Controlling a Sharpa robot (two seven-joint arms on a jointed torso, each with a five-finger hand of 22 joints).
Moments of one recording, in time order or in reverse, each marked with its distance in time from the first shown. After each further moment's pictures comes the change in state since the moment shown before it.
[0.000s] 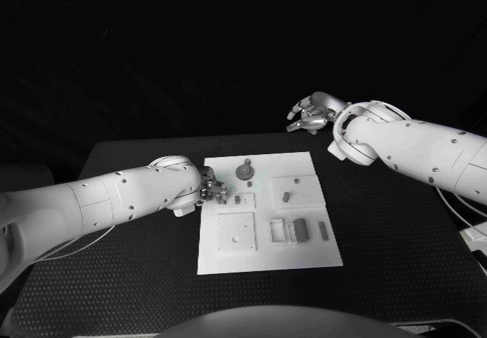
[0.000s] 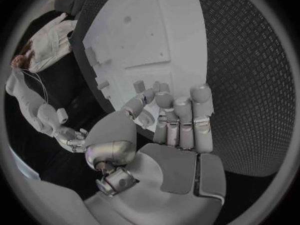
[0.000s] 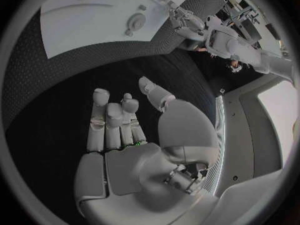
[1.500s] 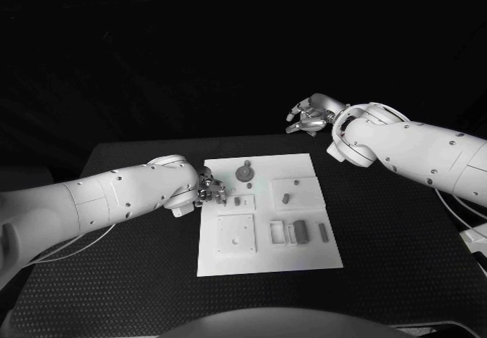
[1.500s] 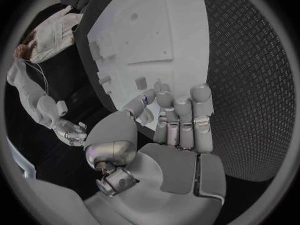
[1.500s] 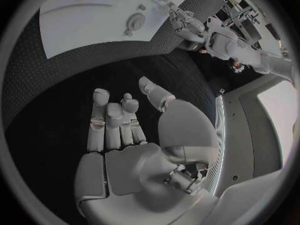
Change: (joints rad) left arm 0.010 -0.012 -0.001 0.000 0.069 -0.001 -0.001; left_hand -0.006 0.025 -0.001 0.001 -0.042 -0.022 0.004 -0.002 -0.002 -0.027 -0.001 0.000 0.002 -0.025 0.000 0.000 0.001 0.000 -0.024 0.002 -0.004 0.000; right arm 0.000 0.002 0.000 0.000 0.000 -0.001 -0.001; right_hand 0.000 0.000 0.000 0.000 0.000 0.000 0.000 0.000 -0.001 0.000 0.000 0.000 0.001 0.000 0.000 0.000 0.001 0.000 0.000 0.000 0.000 0.000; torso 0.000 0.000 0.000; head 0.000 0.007
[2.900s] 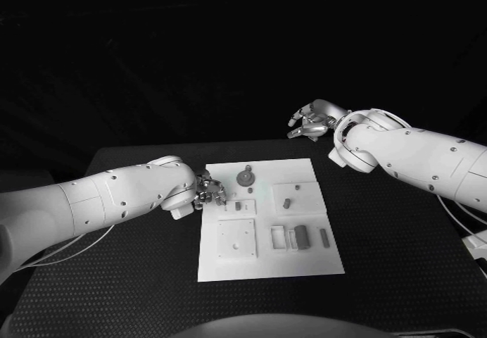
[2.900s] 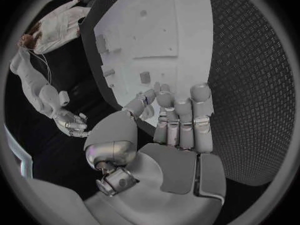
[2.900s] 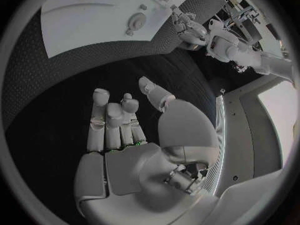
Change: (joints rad) left arm 0.019 -0.024 -0.001 0.013 0.077 -0.011 0.005; left_hand -0.004 0.004 -0.001 0.001 -0.010 -0.009 0.002 0.000 -0.003 -0.006 0.002 0.000 0.001 -0.011 0.000 0.001 0.001 0.000 -0.003 -0.004 -0.004 0.000; right arm 0.000 0.001 0.000 -0.003 -0.001 -0.002 -0.002; right_hand 0.000 0.000 0.000 0.000 0.000 0.000 0.000 0.000 -0.001 0.000 0.000 0.000 0.001 0.000 0.000 0.000 0.000 0.000 0.000 0.000 0.000 0.000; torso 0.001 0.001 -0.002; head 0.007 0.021
